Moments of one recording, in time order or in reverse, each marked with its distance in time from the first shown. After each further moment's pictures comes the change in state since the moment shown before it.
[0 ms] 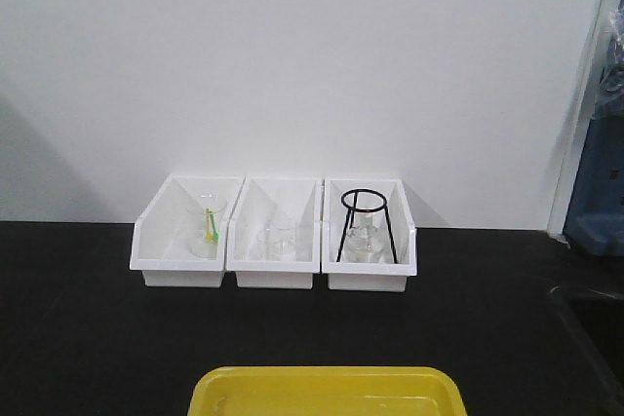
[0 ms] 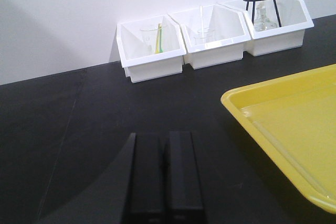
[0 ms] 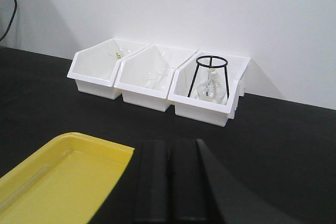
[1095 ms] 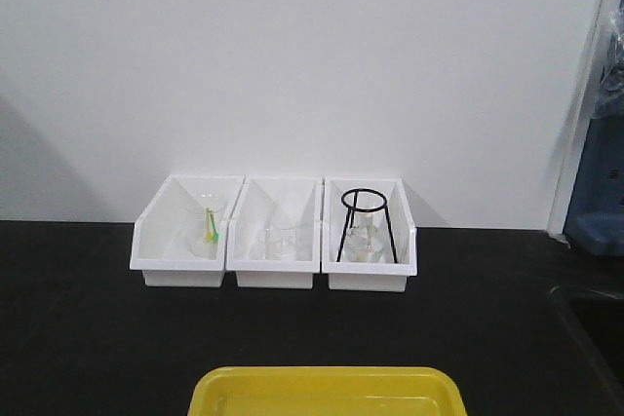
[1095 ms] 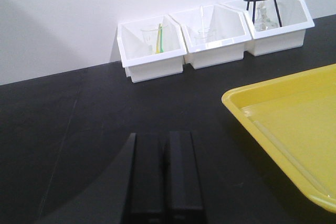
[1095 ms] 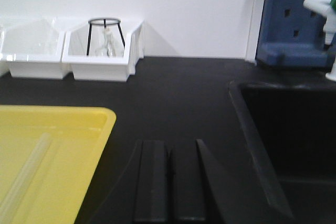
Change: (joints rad) left arm 0.000 0.000 0.000 0.003 0.000 0.000; right arm -0.352 -0.491 0.393 0.000 0.109 0.000
